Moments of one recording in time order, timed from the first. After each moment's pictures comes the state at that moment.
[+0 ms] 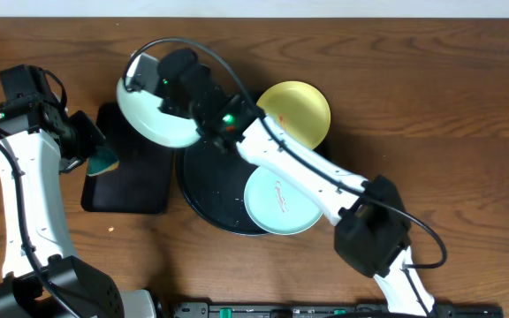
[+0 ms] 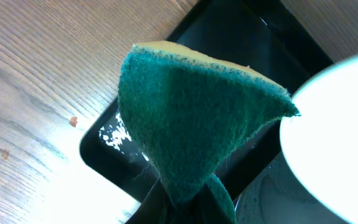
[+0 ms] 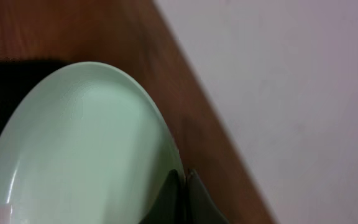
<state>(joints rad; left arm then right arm) 0.38 1.55 1.41 -1.13 0.04 -0.32 0.86 2.20 2.04 -0.34 0.17 -0.53</state>
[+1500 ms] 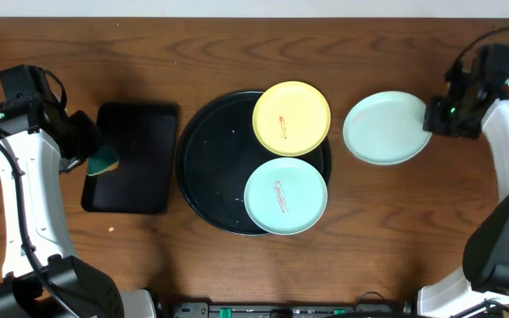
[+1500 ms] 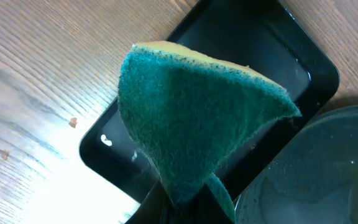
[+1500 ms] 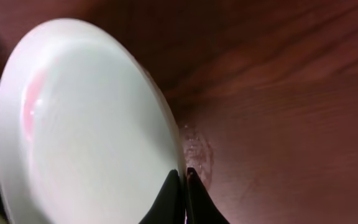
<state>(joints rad) 0.38 1.55 1.41 -1.13 0.04 -0.32 -0.21 1.78 1.40 -0.88 -0.14 0.01</state>
